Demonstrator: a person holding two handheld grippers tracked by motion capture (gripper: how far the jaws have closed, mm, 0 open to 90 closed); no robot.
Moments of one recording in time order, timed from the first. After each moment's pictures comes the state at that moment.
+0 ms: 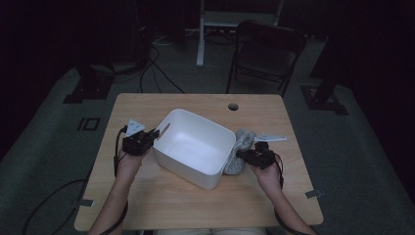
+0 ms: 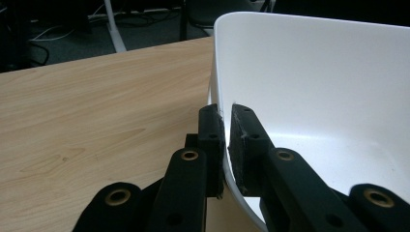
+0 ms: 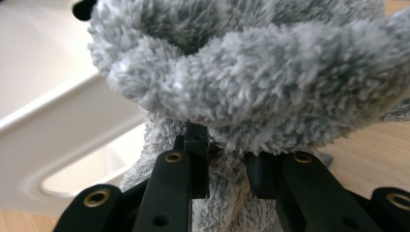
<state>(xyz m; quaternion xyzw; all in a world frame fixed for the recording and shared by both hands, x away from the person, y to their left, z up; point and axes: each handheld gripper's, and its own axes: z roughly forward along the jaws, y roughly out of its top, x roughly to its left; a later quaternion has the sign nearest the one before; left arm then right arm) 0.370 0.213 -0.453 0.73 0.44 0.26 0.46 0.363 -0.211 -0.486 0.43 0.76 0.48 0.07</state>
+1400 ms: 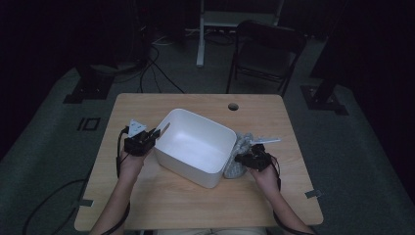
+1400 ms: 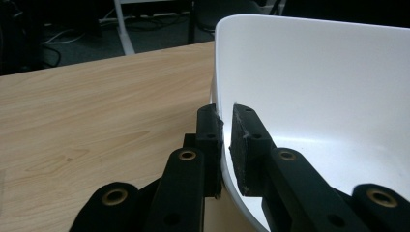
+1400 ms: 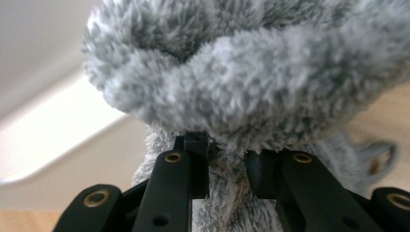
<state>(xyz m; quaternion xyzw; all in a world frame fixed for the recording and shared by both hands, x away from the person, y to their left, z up) 0.370 0.207 -0.455 0.71 0.45 0.27 0.46 0.372 -0.209 -0.508 0.45 0.77 0.45 0.06</state>
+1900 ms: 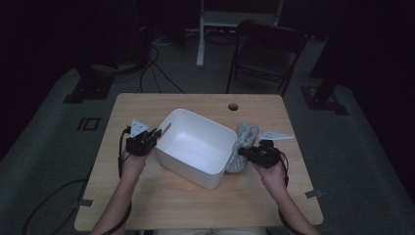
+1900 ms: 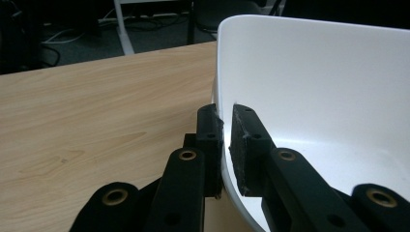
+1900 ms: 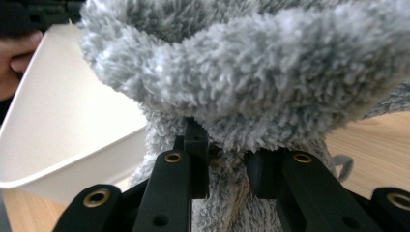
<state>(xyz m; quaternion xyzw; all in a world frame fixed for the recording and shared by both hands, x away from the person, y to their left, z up) 0.370 0.203 -0.456 0.71 0.45 0.28 0.46 0.349 -0.214 -0.455 0.41 0.75 0.50 0.09</state>
